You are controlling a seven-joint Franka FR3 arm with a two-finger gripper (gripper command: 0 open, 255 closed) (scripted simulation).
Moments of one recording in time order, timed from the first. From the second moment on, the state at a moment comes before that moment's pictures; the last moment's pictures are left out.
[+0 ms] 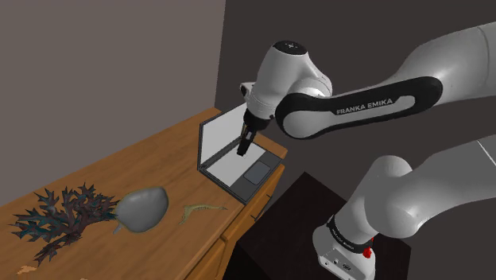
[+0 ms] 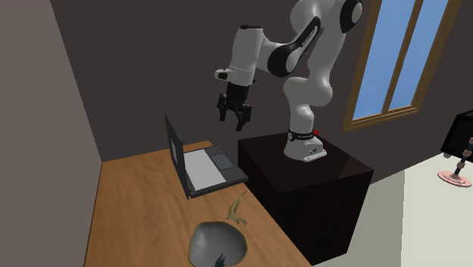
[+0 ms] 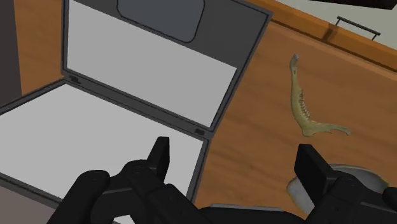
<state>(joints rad) 0.16 -0.49 0.16 -2.65 -0.07 2.33 -0.11</state>
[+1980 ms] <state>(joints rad) 0.29 0.35 0.13 -2.47 -0.83 2.93 0.32</state>
